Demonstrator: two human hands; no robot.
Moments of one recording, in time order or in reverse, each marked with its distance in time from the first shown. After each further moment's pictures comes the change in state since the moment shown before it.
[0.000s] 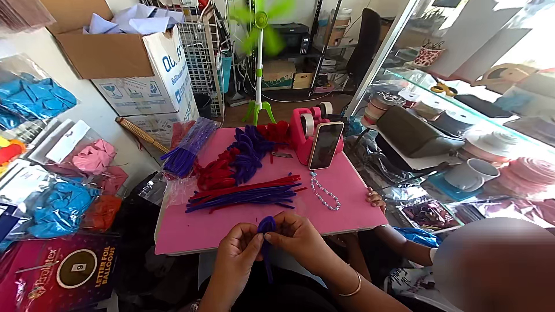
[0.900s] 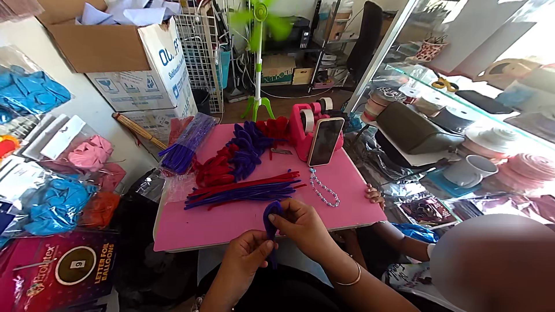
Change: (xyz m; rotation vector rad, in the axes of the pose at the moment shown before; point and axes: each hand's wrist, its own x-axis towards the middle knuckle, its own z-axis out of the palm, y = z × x) left_hand -0.003 -0.007 -0.001 -0.060 -0.193 -0.248; right_hand 0.010 -0.009 -0.003 -0.146 0.170 -0.065
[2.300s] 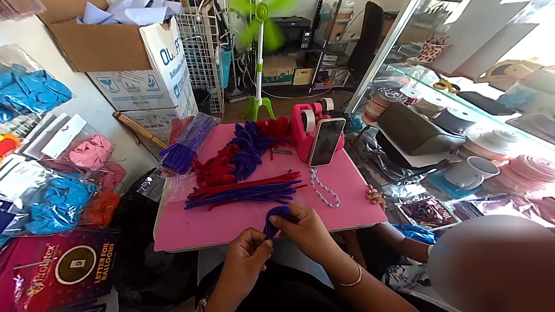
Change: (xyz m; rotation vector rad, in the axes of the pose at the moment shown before) left_hand 0.000 -0.005 0.009 0.042 0.121 0.138; right_hand -0.001 0.005 -0.004 -0.018 -0.036 0.004
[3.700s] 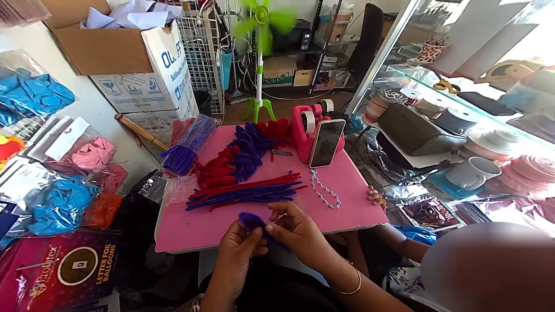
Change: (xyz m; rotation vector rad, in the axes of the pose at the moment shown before) left_hand 0.008 0.009 -0.002 -0.267 0.129 -0.036; right_hand -0.006 0.003 0.005 -0.054 -0.066 -0.041
